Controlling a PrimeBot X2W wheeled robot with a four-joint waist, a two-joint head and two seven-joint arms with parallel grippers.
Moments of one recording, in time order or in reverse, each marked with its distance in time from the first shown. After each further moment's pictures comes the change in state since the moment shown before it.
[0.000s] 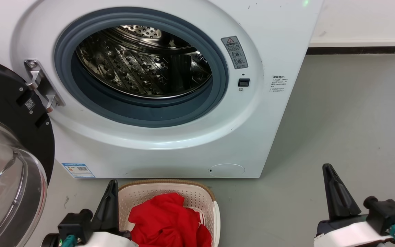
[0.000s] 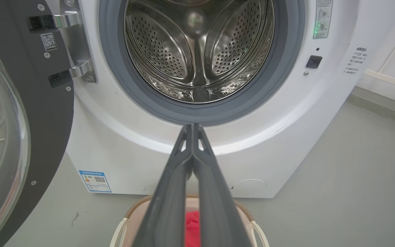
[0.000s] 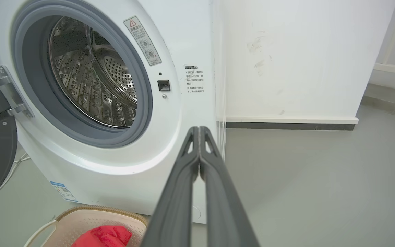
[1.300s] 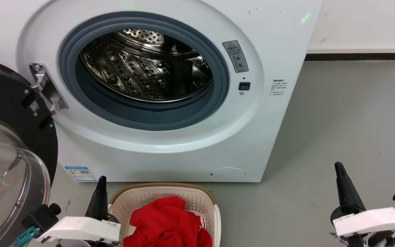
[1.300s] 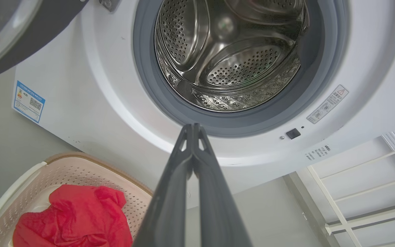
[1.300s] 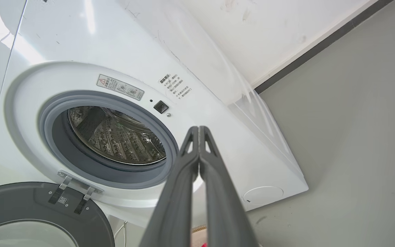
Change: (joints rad) left arm -0.073 0.001 0.056 0.067 -0.668 -0.035 0.150; right arm -0.064 -0.030 -0.019 0.099 0.722 0.000 0.127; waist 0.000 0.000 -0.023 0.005
